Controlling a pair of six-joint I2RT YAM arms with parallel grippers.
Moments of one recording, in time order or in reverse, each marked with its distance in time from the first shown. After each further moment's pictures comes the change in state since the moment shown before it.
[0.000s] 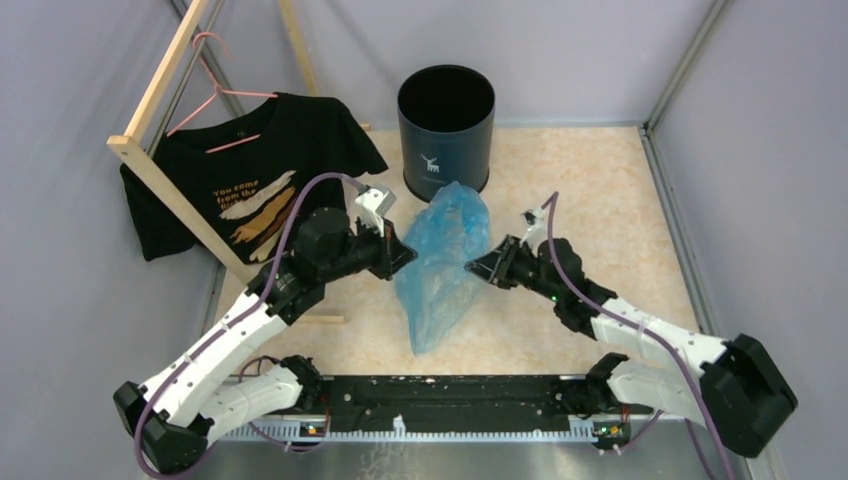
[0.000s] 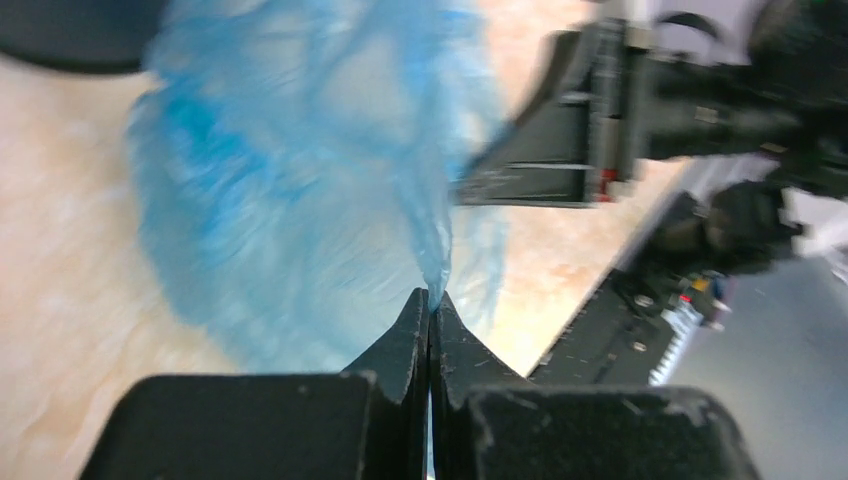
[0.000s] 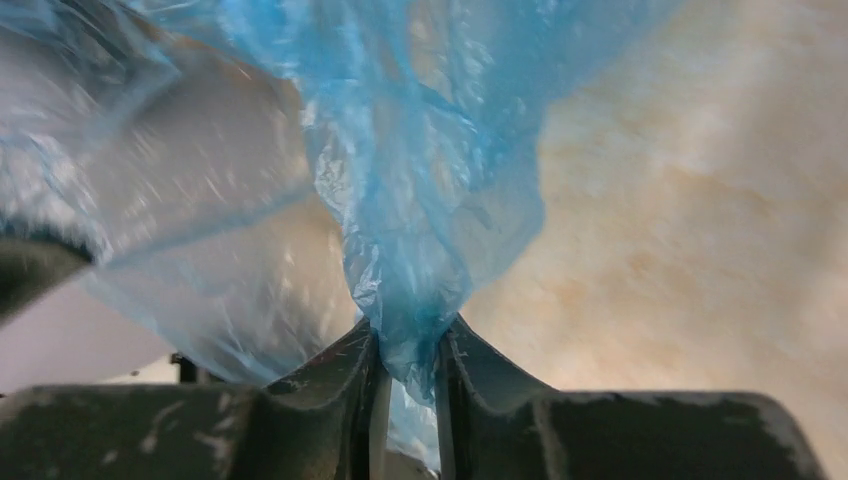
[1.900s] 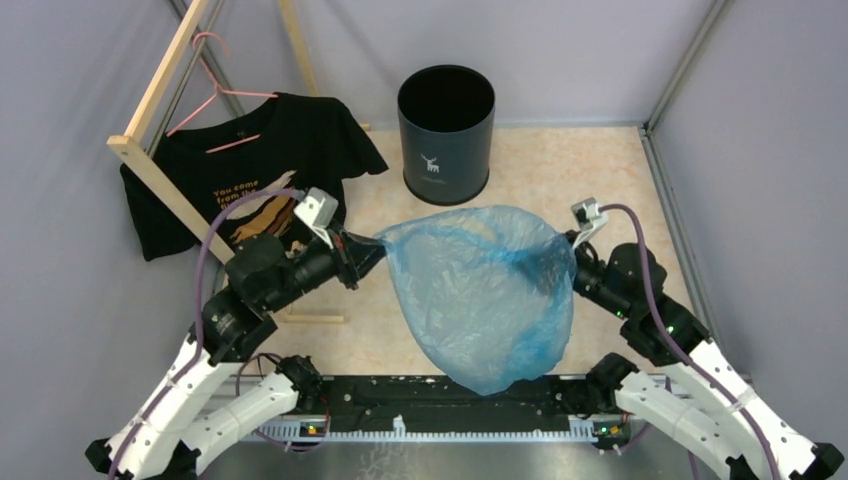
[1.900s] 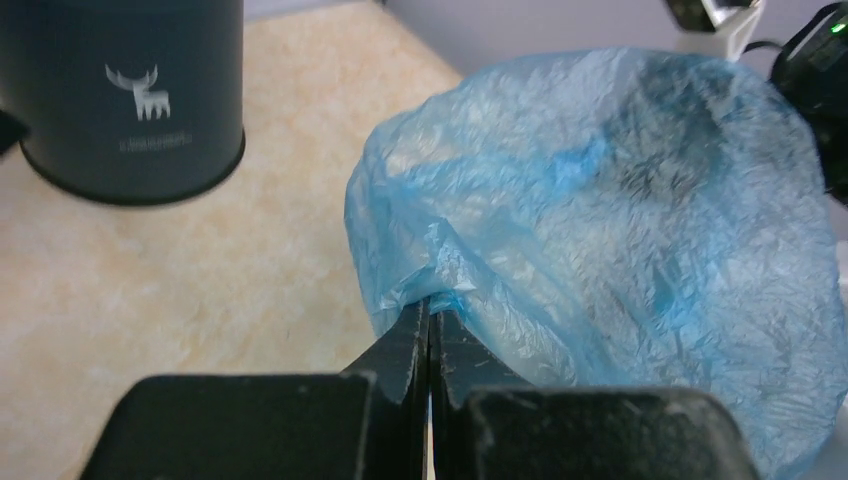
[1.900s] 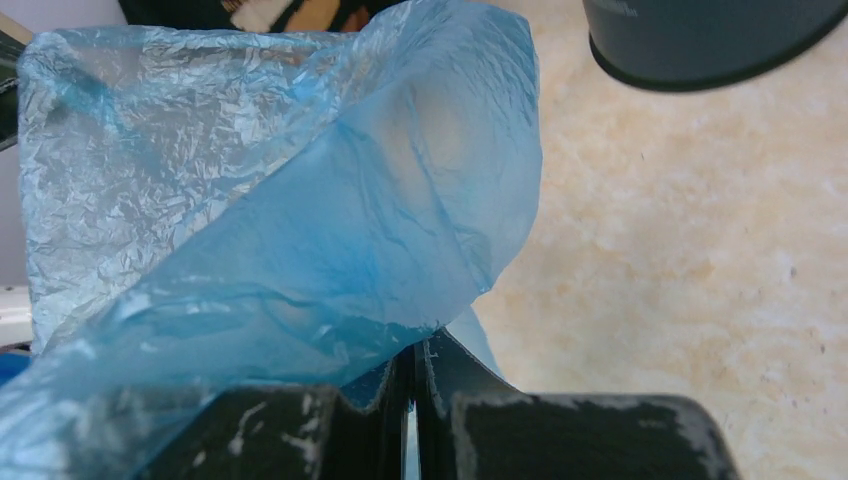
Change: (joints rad) left arm 0.000 -0.269 0.029 -0.062 -0.094 -0.037; right arm -0.023 -0.559 0.217 -0.700 0.051 -0.426
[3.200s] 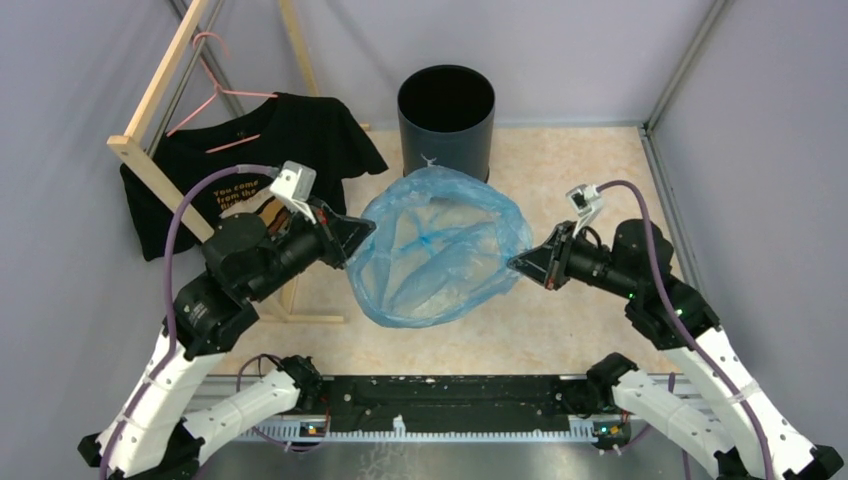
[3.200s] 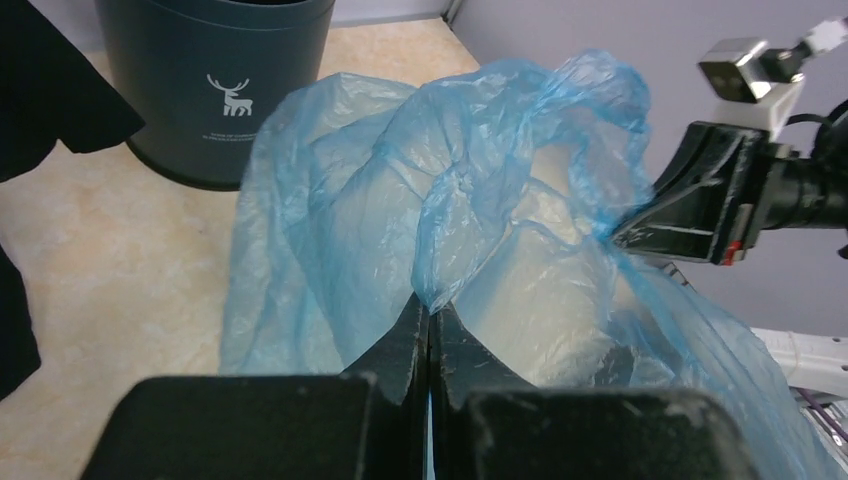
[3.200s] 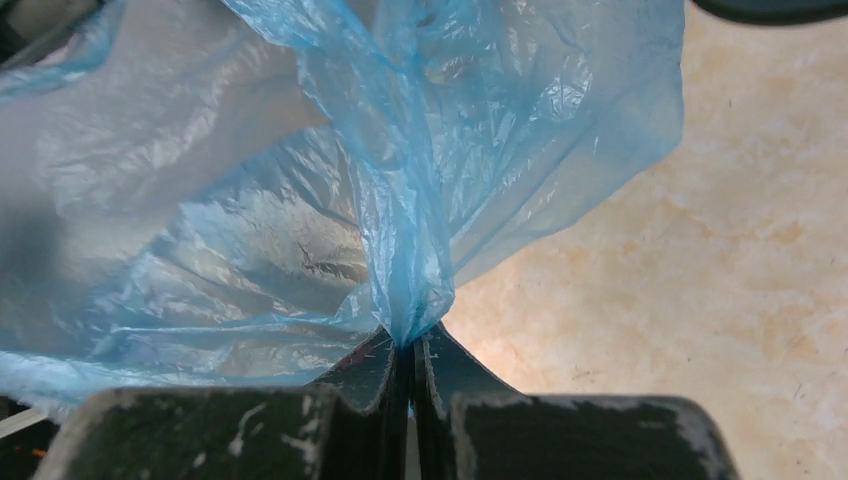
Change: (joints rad) left arm 0.000 0.115 0.301 -0.197 -0.162 -0.056; right arm -0.110 0.136 0.243 -0.156 -0.257 0.036
